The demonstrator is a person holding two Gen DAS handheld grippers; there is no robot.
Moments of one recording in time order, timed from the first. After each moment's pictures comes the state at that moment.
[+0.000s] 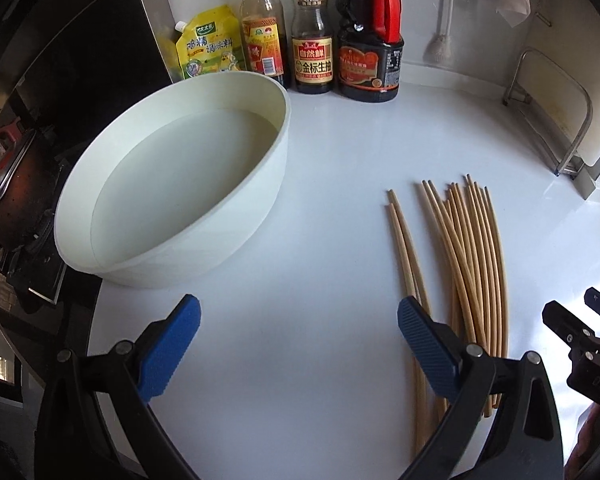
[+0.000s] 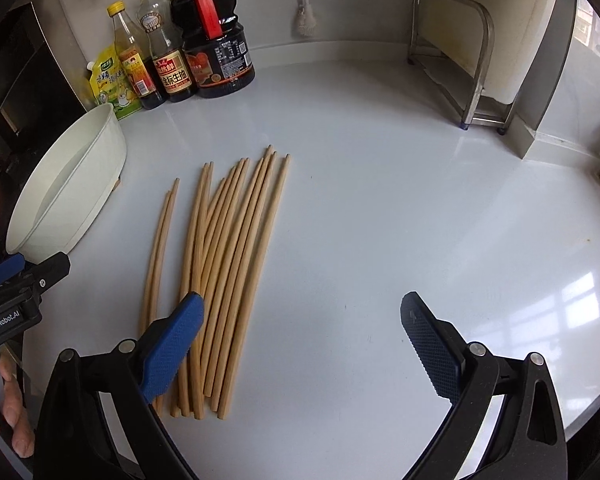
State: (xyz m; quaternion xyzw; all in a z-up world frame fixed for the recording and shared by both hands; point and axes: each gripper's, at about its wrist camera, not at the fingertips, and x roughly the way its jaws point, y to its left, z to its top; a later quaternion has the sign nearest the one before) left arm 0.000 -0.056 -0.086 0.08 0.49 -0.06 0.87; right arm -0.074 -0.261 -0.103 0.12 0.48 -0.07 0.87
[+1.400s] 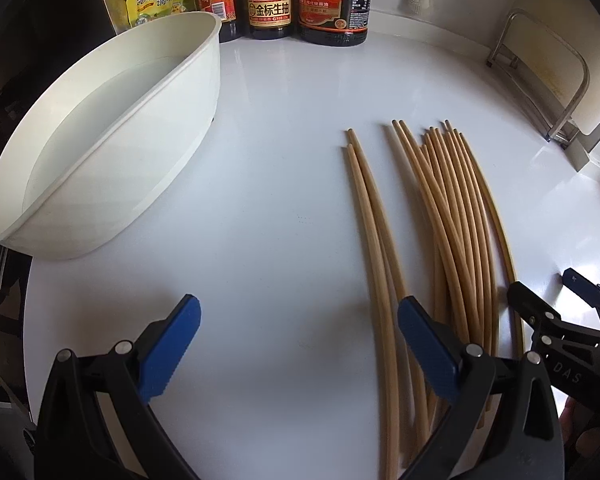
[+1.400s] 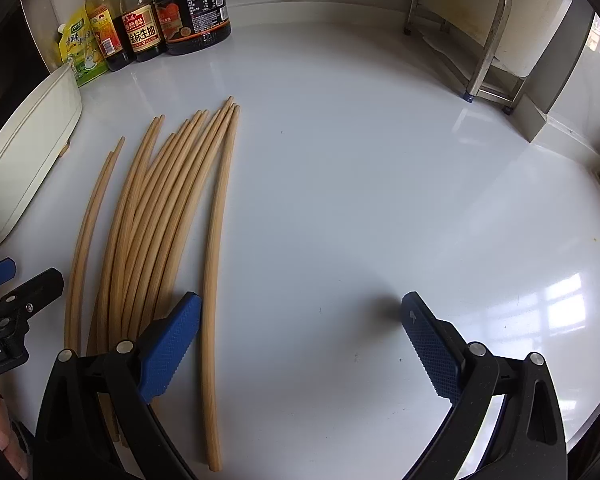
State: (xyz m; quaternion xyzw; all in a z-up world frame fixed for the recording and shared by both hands) left arm 0.004 -0.085 -0.138 0.07 0.53 -0.10 0.84; right arm -0.058 -0.268 -0.146 0.07 0.51 -0.11 0.85
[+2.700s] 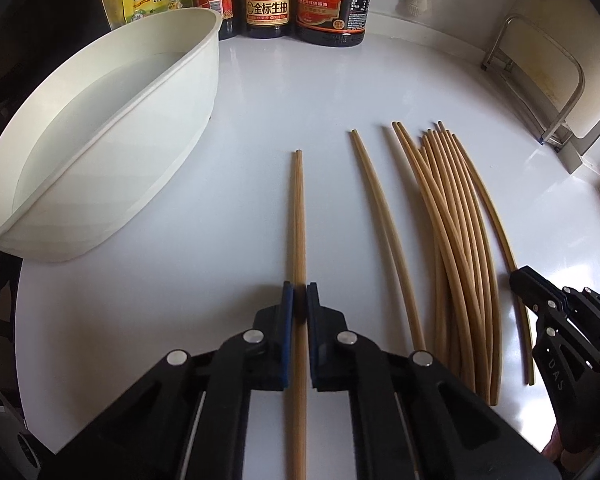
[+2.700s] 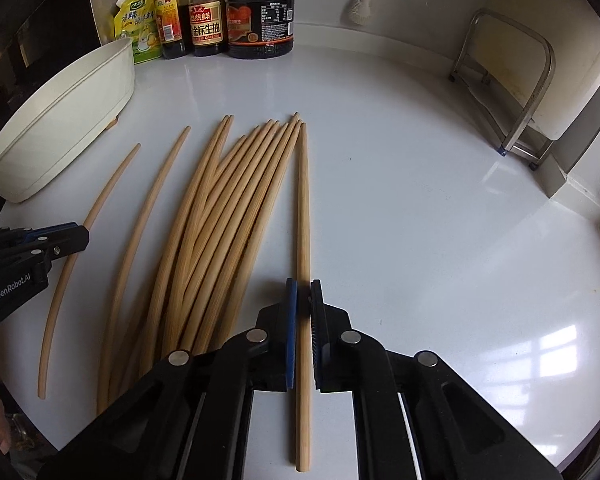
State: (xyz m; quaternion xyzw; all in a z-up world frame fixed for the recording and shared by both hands) left arm -0.005 -0.065 -0.130 0.05 0.54 -0.13 0.83; right arm -0.057 -0.231 -0.138 0.02 0.49 -0.06 0.87
